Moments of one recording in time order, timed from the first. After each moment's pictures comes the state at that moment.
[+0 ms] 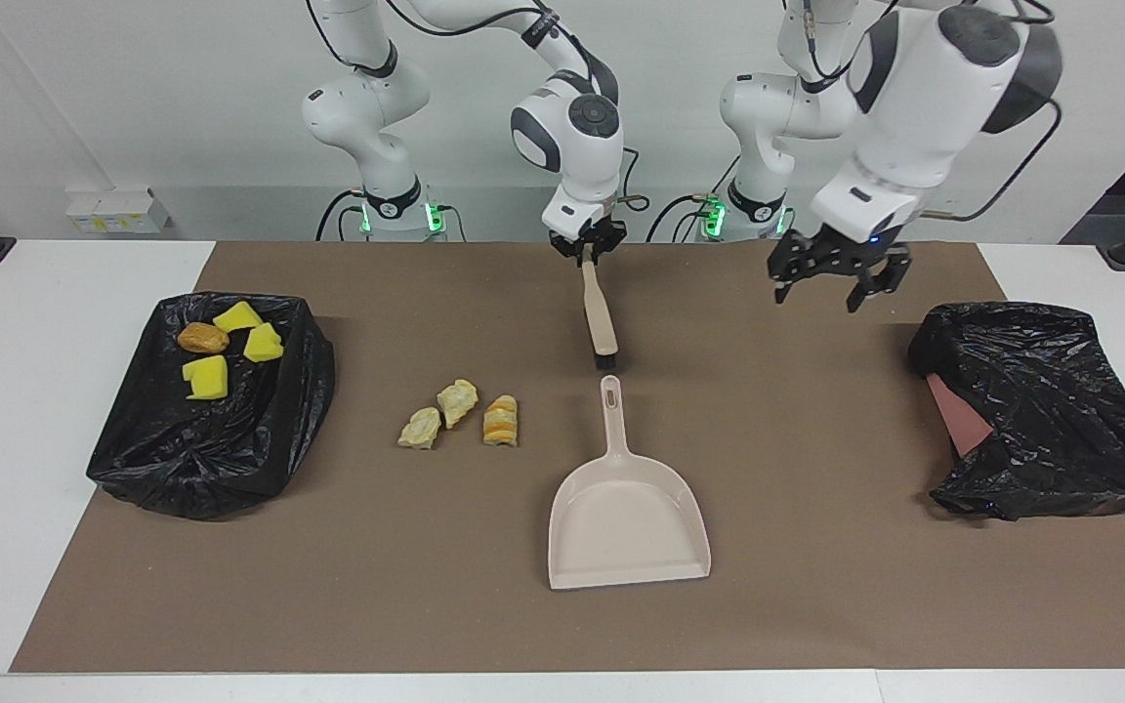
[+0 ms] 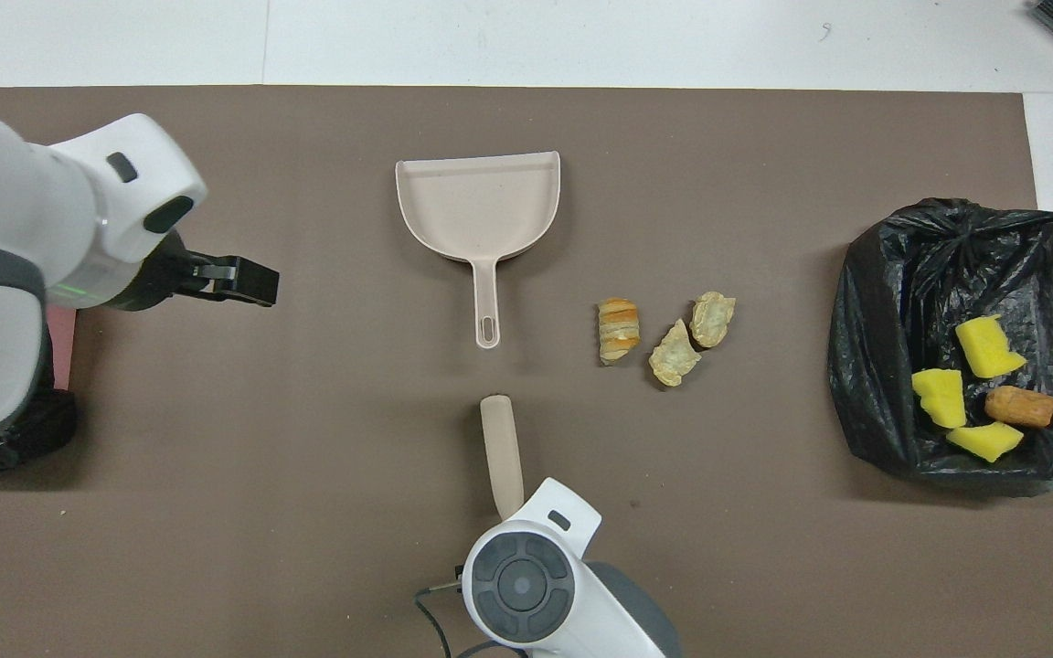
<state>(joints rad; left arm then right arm) -0.29 0.06 -0.01 -1.63 -0.06 1.75 -0.12 0.64 -0.01 0.20 -2.19 0.14 2.06 0.67</state>
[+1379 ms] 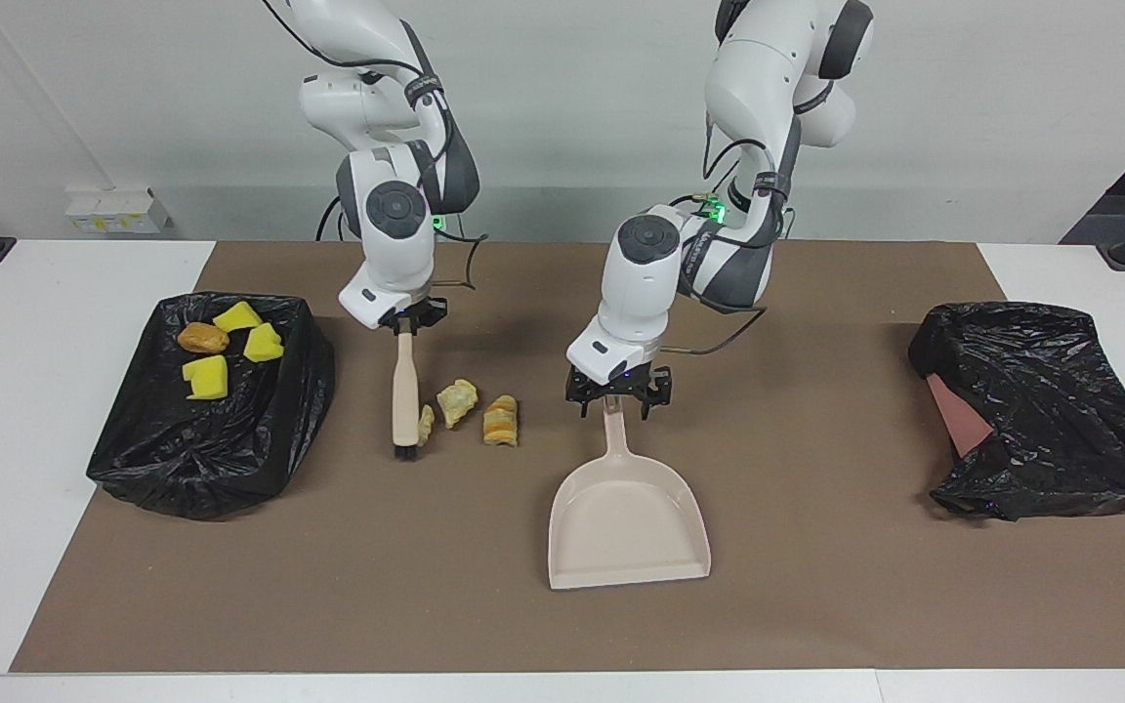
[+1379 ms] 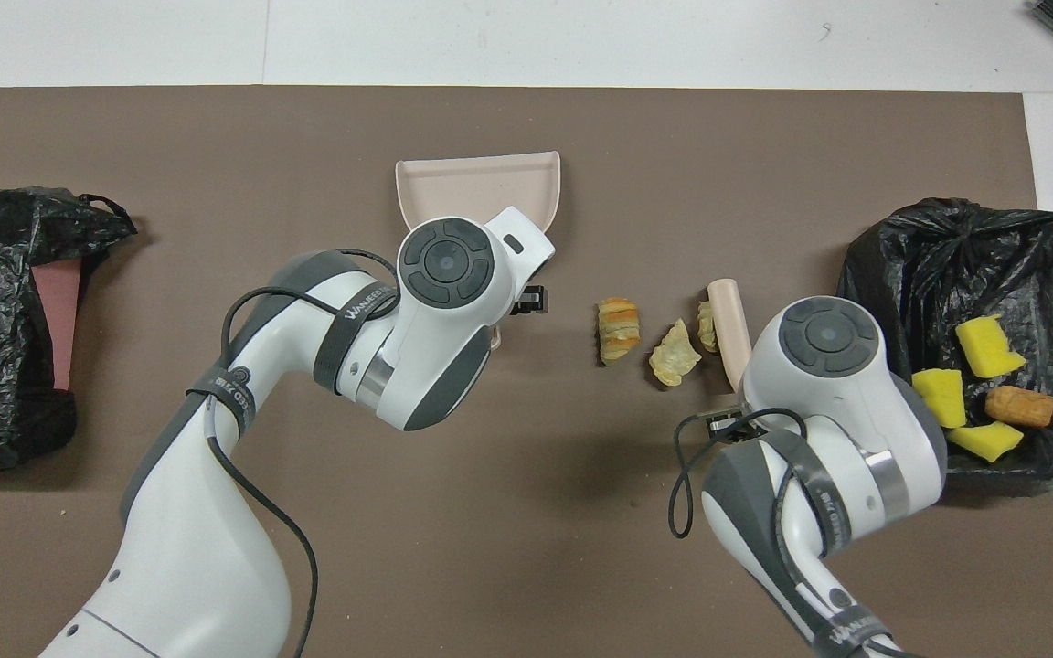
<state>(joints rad) -0.61 0.47 -0.01 -1.64 0.02 2.22 -0.54 0.11 0.04 0.21 -2.20 -0.14 1.96 0.25</state>
